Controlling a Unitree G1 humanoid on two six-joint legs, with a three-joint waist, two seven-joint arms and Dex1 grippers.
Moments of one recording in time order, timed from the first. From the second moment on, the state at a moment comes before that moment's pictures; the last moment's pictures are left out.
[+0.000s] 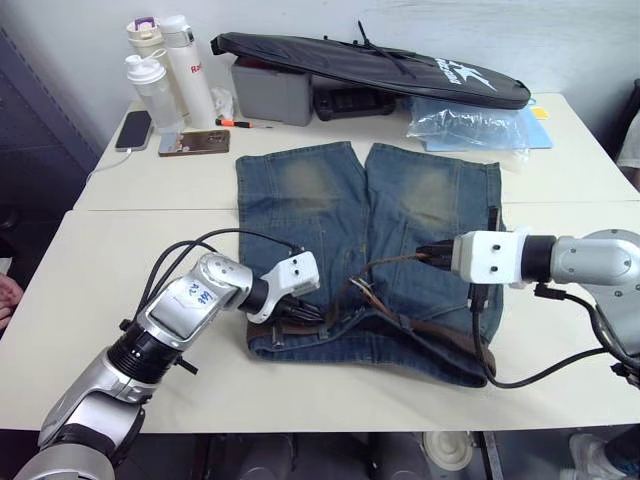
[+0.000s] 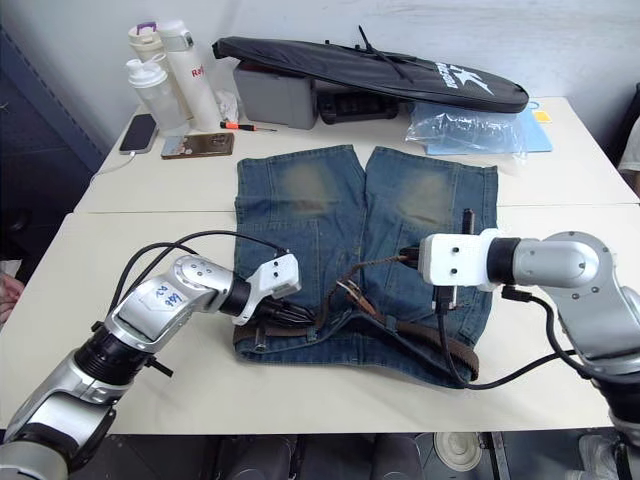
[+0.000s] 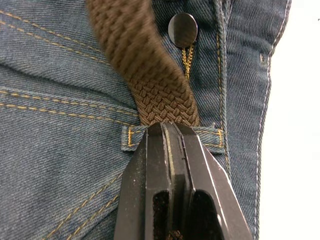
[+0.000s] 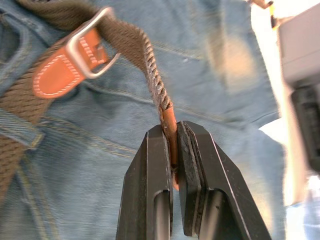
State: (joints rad) left arm -0.63 0.64 -0.47 -0.18 -0.27 0.85 -0.97; right arm -0.43 -1.02 0.03 -0.33 0.11 0.09 1.05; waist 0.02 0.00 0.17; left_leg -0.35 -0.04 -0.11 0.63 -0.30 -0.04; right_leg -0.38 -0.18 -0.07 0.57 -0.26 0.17
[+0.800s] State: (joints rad) left arm -0.84 0.36 0.07 -0.08 -0.57 1.09 -0.74; right arm -0.59 -0.96 0.07 -0.33 0.14 0.16 1.10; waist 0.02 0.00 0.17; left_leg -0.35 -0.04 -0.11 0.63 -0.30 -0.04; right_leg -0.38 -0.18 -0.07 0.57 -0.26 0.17
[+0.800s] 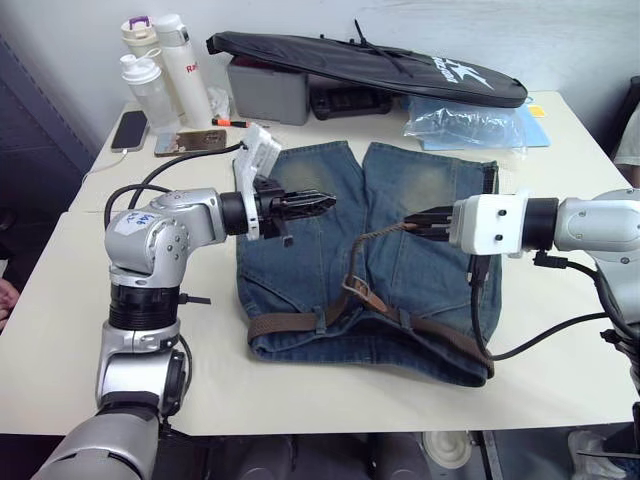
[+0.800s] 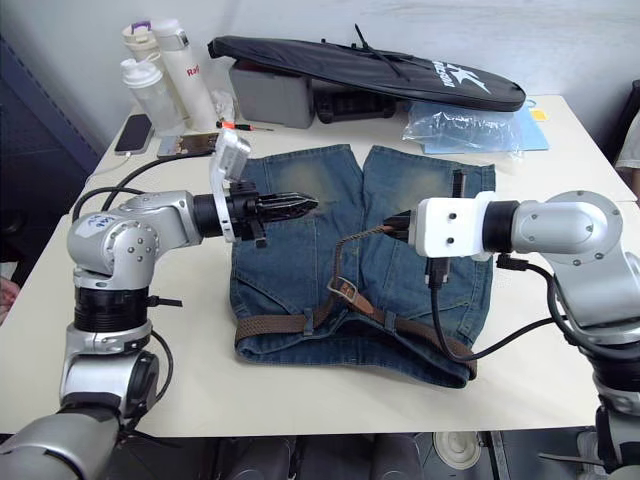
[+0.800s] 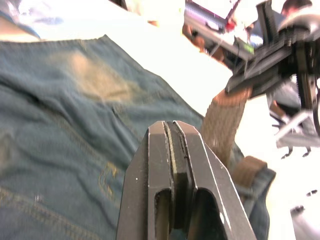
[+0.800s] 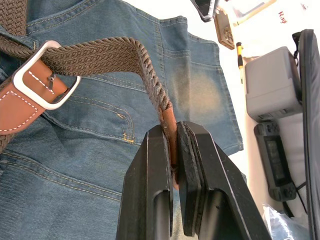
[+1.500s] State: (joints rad) left arm -0.78 0.42 -0.20 -0.21 -0.45 1.01 -0.66; right arm -0.58 -0.96 0.07 -0.34 0.14 0.18 1.10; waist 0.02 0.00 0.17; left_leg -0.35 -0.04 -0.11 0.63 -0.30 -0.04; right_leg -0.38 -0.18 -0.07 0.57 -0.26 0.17
